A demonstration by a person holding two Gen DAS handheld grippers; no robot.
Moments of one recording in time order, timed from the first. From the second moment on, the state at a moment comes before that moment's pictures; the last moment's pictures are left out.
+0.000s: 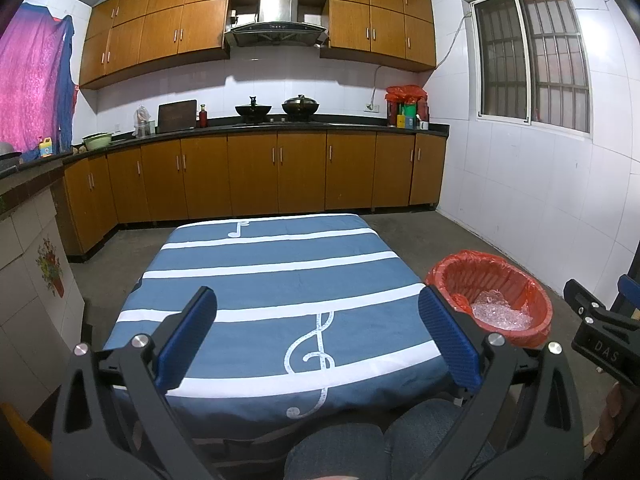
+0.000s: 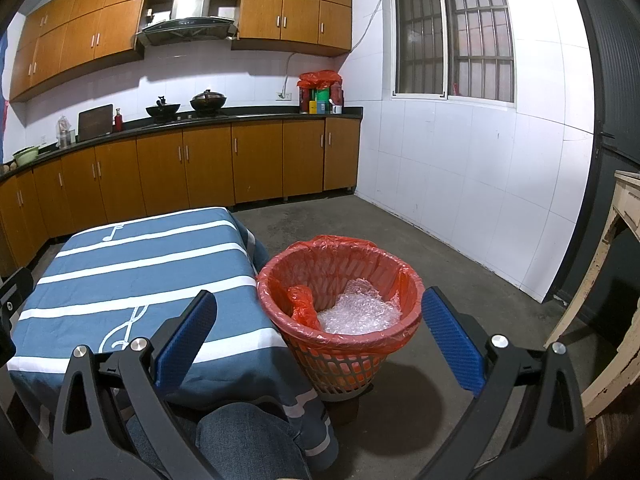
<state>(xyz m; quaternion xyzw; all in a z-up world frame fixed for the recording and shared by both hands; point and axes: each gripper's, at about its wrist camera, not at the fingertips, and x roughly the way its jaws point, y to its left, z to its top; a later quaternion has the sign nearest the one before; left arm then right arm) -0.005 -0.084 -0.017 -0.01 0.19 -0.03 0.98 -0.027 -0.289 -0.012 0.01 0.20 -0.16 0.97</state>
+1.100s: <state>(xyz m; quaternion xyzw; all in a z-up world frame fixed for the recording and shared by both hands) -0.003 -0.086 -0.025 -0.01 0.19 -0.03 0.98 -0.028 -0.291 -0.011 0.01 0.20 -0.16 0.97</state>
